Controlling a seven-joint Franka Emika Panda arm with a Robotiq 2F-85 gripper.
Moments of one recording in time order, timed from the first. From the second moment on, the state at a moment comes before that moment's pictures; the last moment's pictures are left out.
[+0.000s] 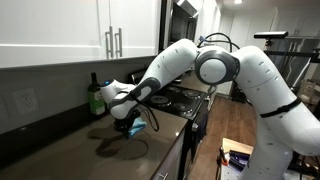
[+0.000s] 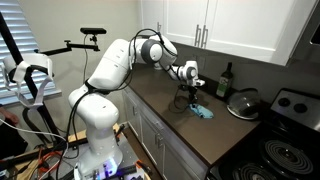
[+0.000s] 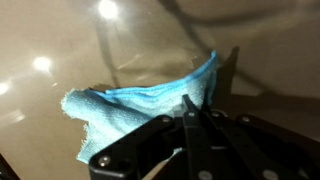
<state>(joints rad) 0.28 0.75 -0.18 -1.56 -0.21 2.16 0.73</state>
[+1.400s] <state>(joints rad) 0.37 0.61 0.04 -1.77 -0.21 2.15 0.57</state>
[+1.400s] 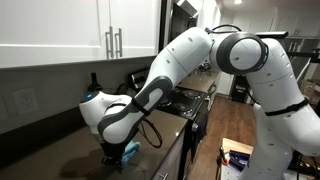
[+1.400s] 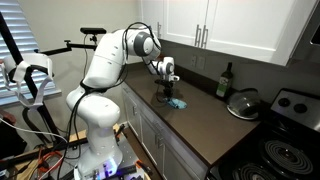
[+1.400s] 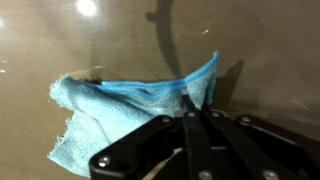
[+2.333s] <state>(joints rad) 0.43 0.59 0.05 -1.75 -0.24 2.12 0.56</state>
